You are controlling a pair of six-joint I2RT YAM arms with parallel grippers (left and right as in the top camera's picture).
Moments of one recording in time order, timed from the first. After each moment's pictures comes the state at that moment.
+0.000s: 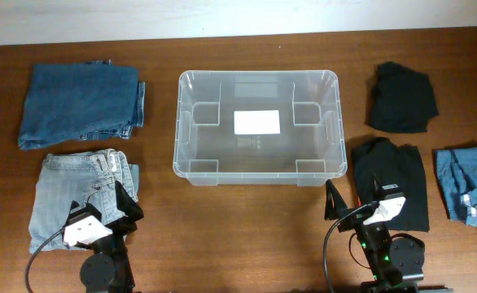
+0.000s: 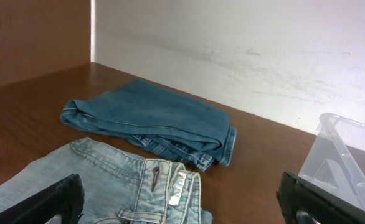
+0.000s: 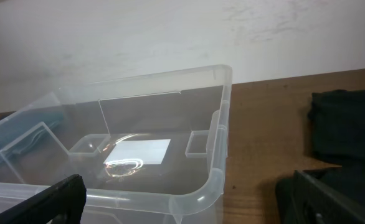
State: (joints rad) left arm 0.07 0.01 0.01 -0.05 -0.27 -0.23; right arm 0.05 0.01 0.01 -0.06 -0.16 0.20
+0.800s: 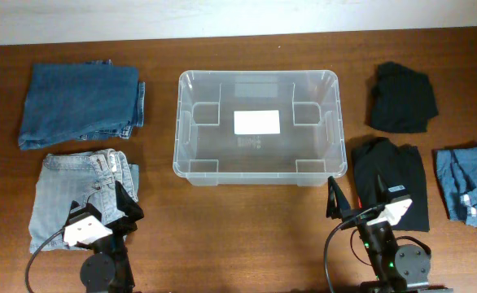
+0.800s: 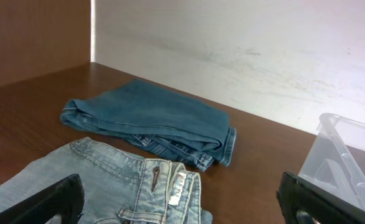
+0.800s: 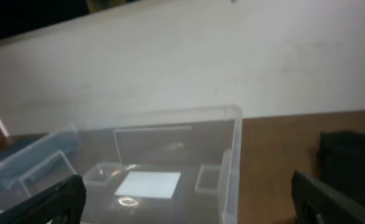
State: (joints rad) left arm 0.07 0.01 0.01 -0.05 -0.27 -0.23; right arm 0.05 0.01 0.04 0.06 -0.18 0.20
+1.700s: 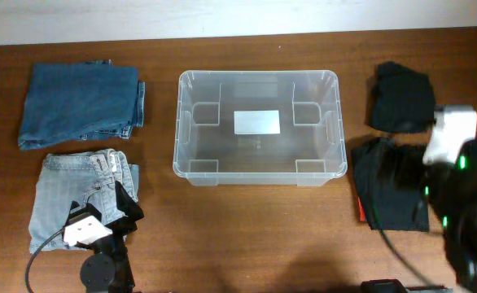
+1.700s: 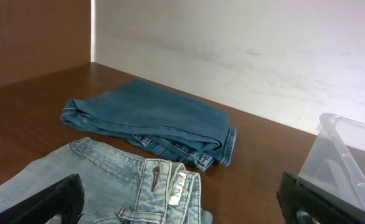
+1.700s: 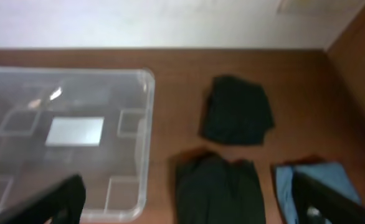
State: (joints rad) left arm 0.07 0.01 0.01 -0.05 -0.27 -0.23; right arm 0.00 0.92 1.35 -1.02 0.08 0.00
